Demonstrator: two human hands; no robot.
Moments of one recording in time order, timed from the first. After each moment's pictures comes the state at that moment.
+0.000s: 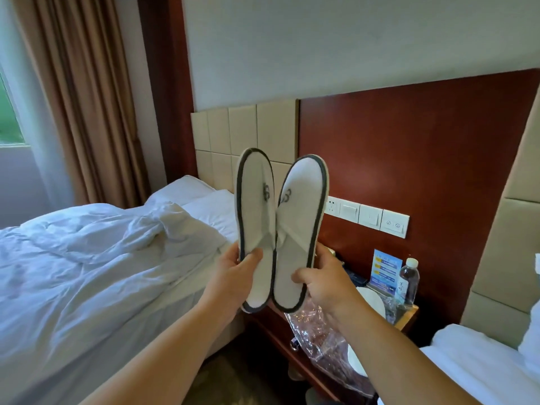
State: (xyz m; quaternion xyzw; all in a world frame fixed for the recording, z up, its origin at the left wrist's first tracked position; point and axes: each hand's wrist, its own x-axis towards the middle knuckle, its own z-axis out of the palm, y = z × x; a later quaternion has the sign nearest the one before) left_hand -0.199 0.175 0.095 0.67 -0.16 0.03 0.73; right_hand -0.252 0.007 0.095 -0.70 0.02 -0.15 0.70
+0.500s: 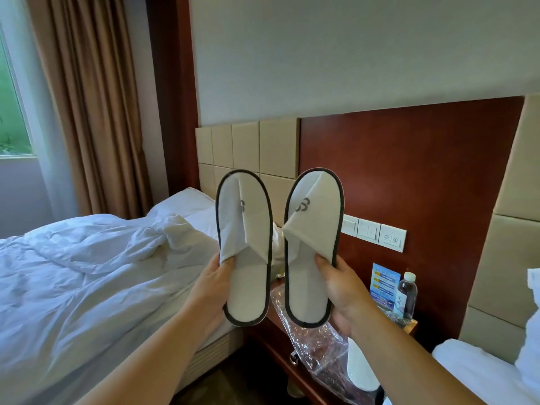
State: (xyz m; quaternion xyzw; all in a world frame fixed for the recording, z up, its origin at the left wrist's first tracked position) left_hand -0.201 0.208 0.109 0.64 -0.13 -0.01 0.76; right_hand -0.262 -0.006 0.108 -0.62 0.05 -0.18 0.76
